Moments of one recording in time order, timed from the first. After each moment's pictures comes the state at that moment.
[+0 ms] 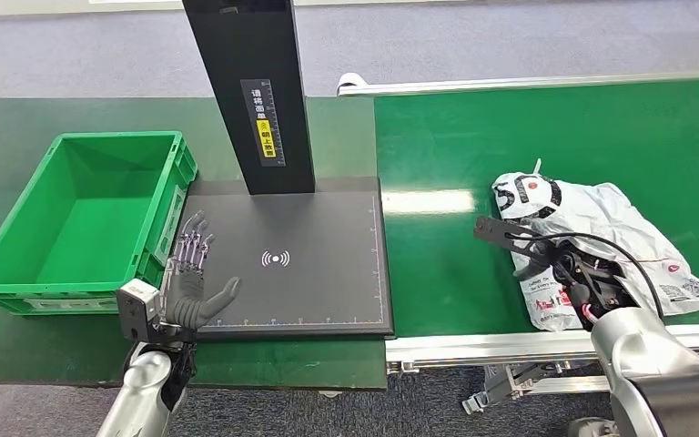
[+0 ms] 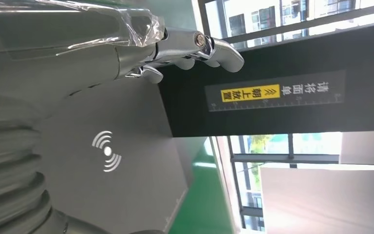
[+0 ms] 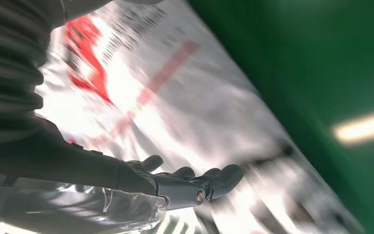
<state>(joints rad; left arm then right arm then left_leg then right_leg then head) -0.24 -0.09 -0.07 -1.15 0.00 -0.18 -0.68 -0.91 -0.25 0.39 -0.33 0.95 0.23 0.13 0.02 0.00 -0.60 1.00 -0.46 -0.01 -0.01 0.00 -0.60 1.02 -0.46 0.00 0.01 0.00</state>
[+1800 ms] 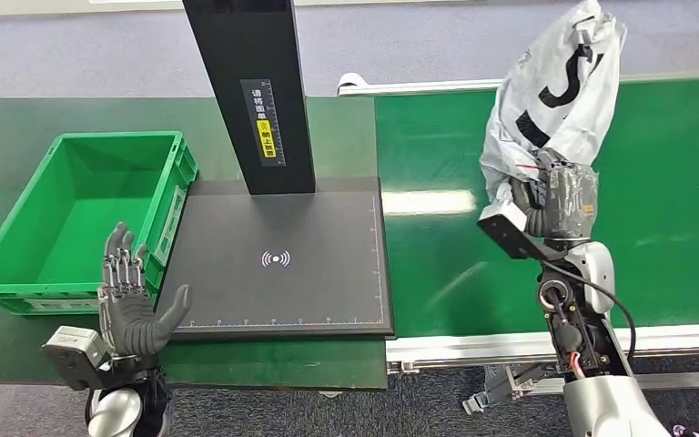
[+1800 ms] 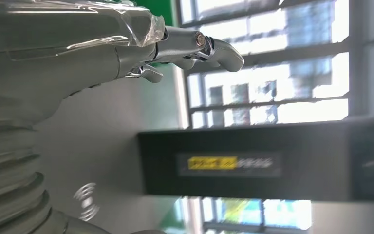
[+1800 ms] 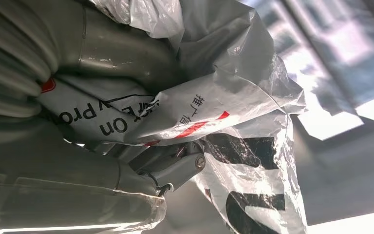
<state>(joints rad) -0.02 -0.13 -0.02 -1.52 0.01 0.04 -0.69 -0.54 -0.13 0.17 -1.07 0.82 -0.58 -0.49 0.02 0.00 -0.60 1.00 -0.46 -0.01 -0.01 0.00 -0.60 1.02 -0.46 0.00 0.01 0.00</state>
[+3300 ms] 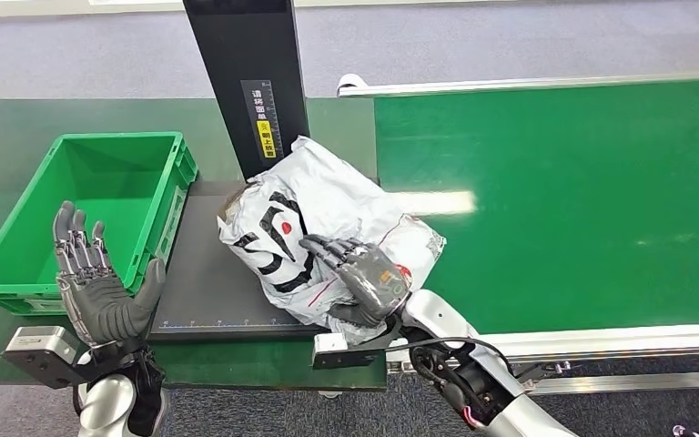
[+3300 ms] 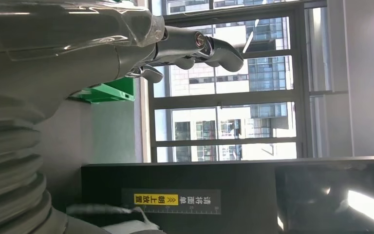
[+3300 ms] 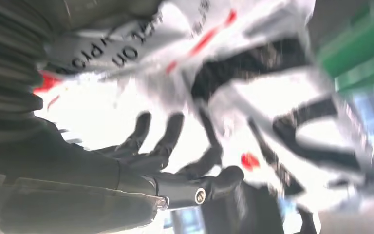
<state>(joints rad) -0.05 -0.15 -0.04 -1.63 0.01 0.19 -0.70 -0.53 -0.02 0.81 -0.97 0.84 -0.43 -0.47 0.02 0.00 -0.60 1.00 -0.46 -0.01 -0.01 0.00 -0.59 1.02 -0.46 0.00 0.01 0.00</state>
